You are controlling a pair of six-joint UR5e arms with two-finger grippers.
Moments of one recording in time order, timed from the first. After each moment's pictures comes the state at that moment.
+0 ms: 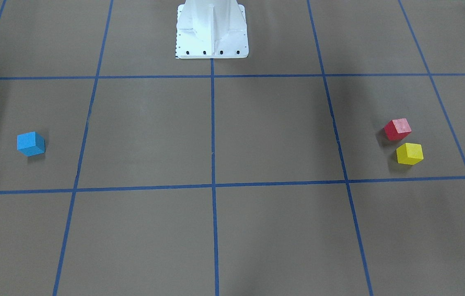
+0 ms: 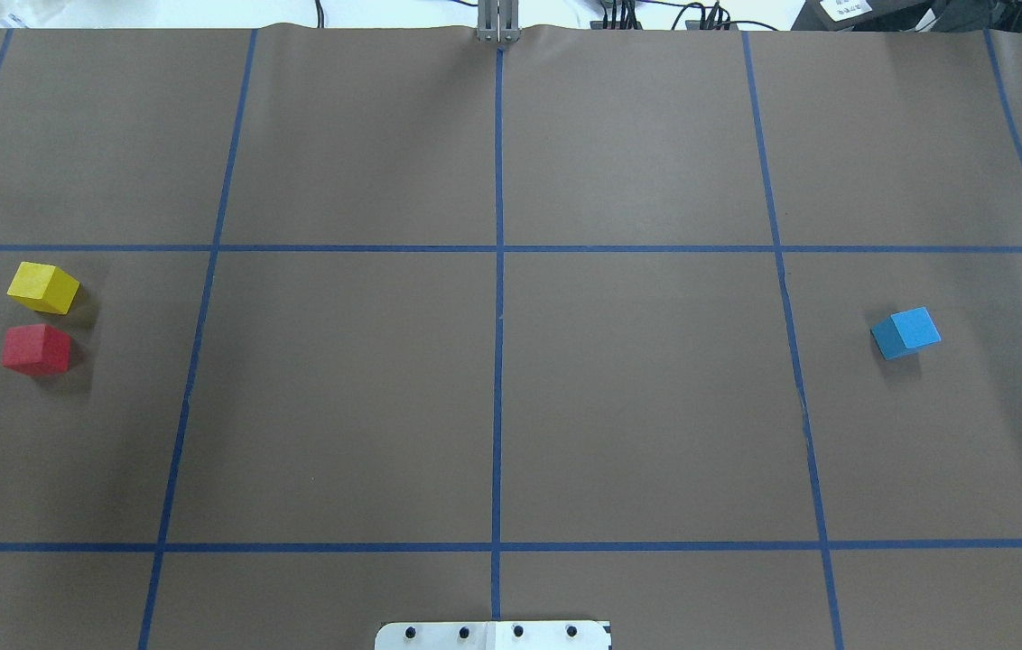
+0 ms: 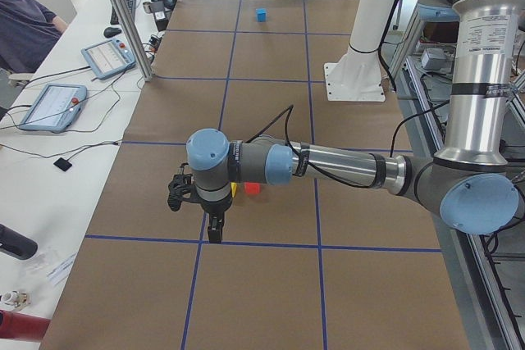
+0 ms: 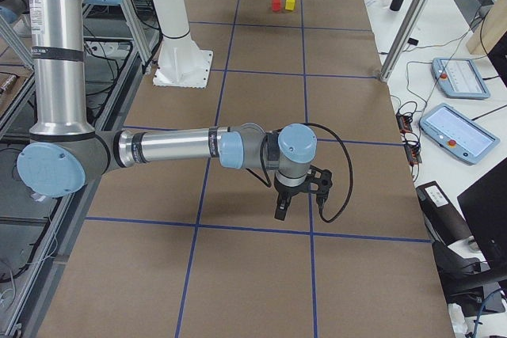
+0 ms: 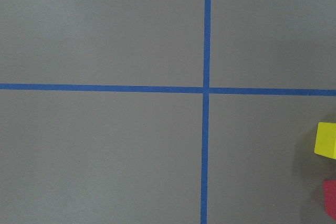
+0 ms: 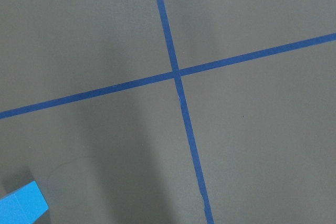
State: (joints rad) left arm -1.61 -1.59 -1.70 -1.47 -2.30 -0.02; right arm 1.56 -1.59 1.72 -1.67 2.37 0.25
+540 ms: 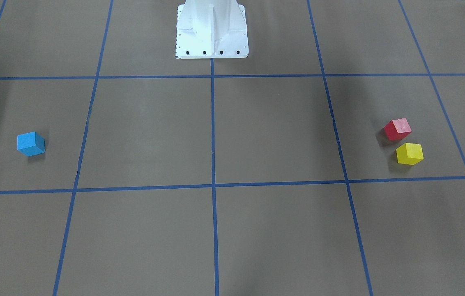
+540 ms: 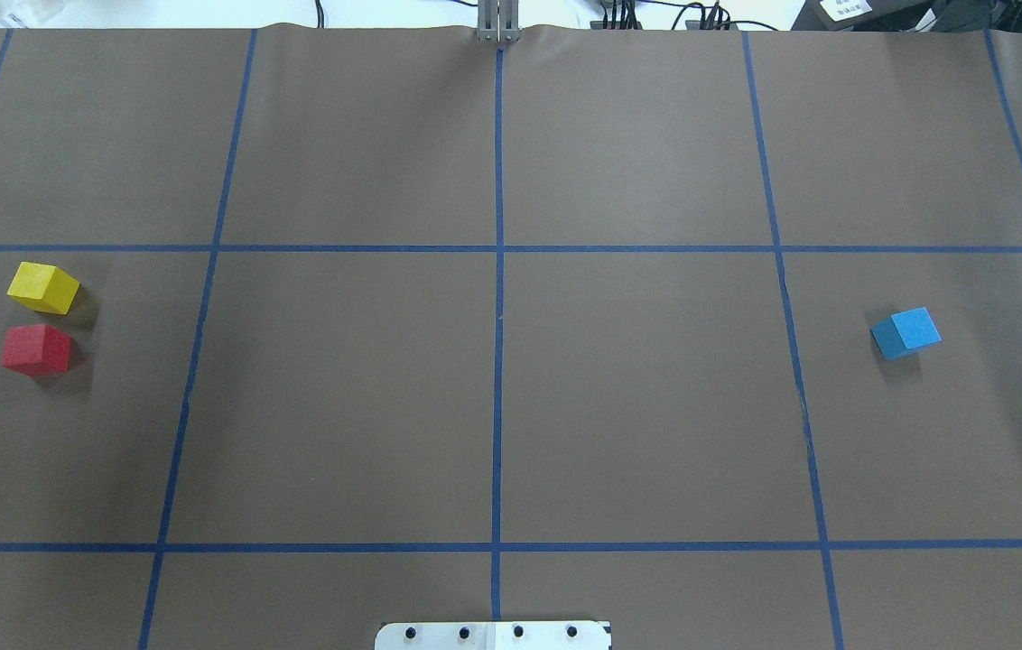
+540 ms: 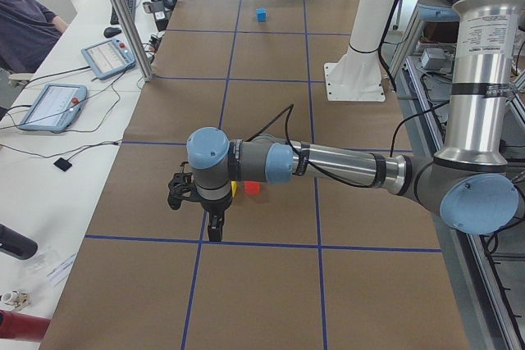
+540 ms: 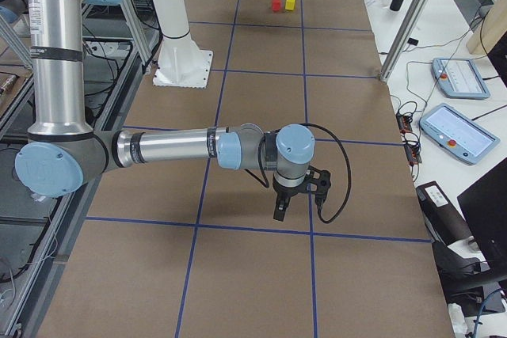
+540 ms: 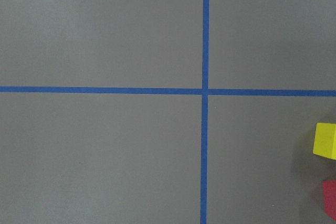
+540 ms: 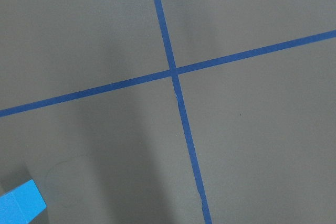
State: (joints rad) left arm -1.60 -1.59 -1.70 -1.47 -2.31 -0.02; right arm 1.57 -1.60 1.73 -1.67 2.37 0.25
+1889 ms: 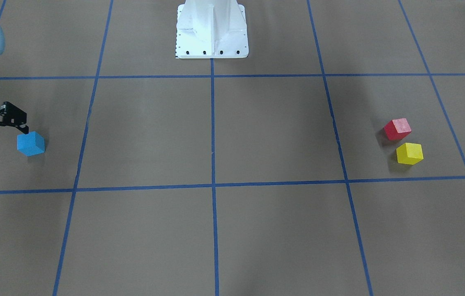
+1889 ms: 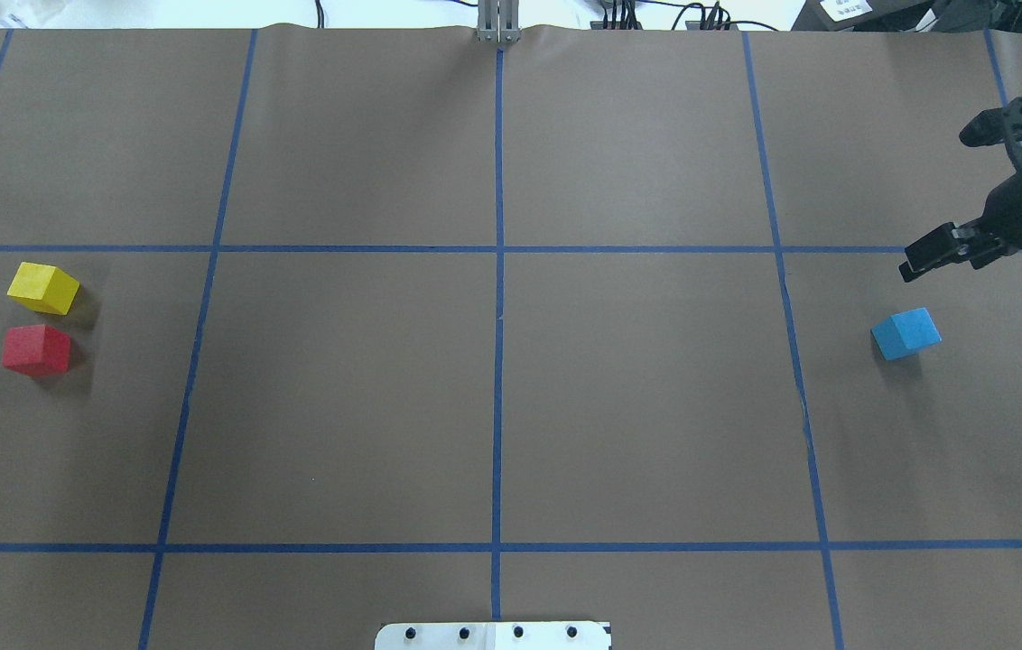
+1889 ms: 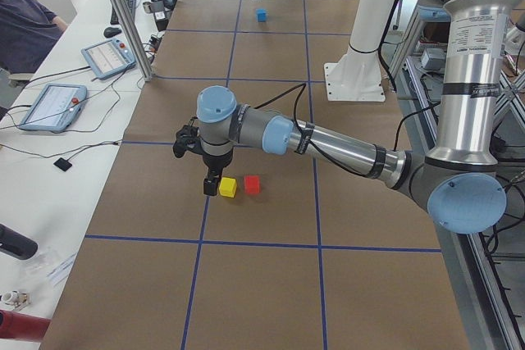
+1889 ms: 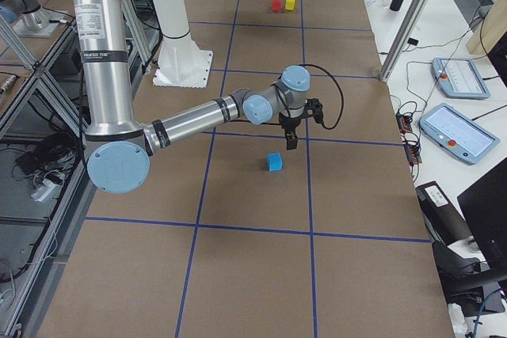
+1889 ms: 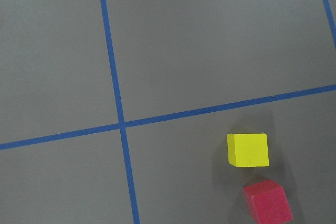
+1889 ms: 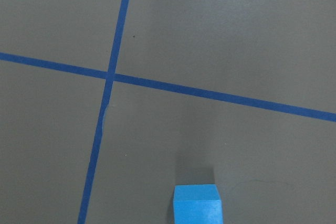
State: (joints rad) left arm -1.49 -1.59 -1.85 -1.55 -2.35 -0.07; right arm 1.06 -1.50 1.83 -1.41 2.27 0.49
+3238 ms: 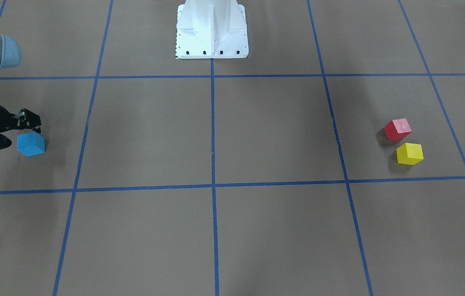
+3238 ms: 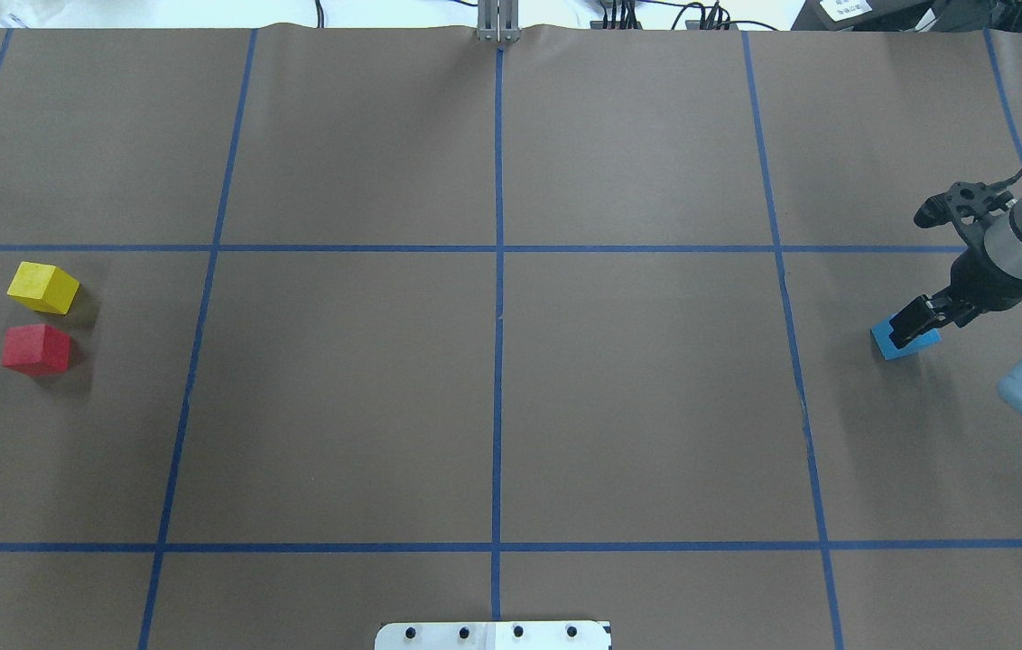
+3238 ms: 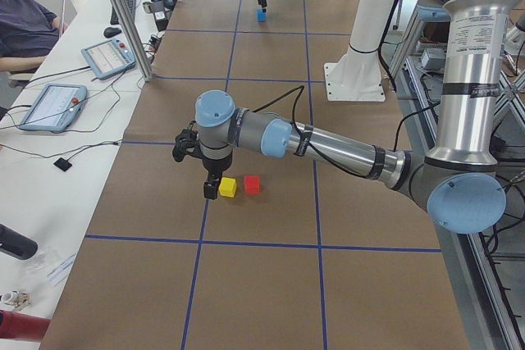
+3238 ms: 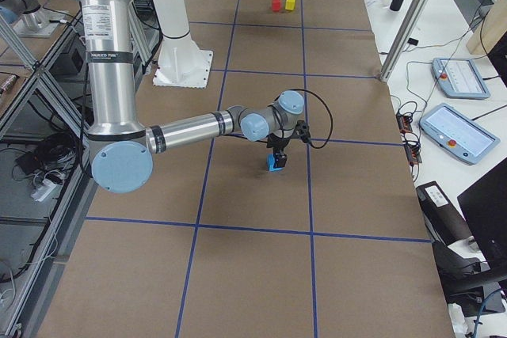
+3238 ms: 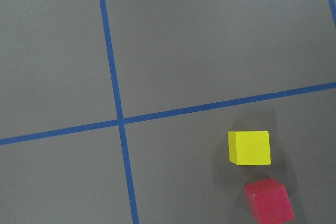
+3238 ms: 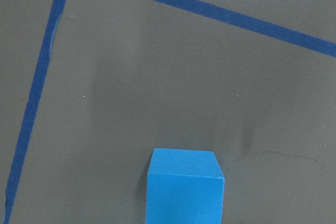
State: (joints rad) left arm -1.49 -1.59 -1.82 -1.55 -2.35 -0.07; right arm 0.97 -1.52 1.71 -1.40 2.26 0.37
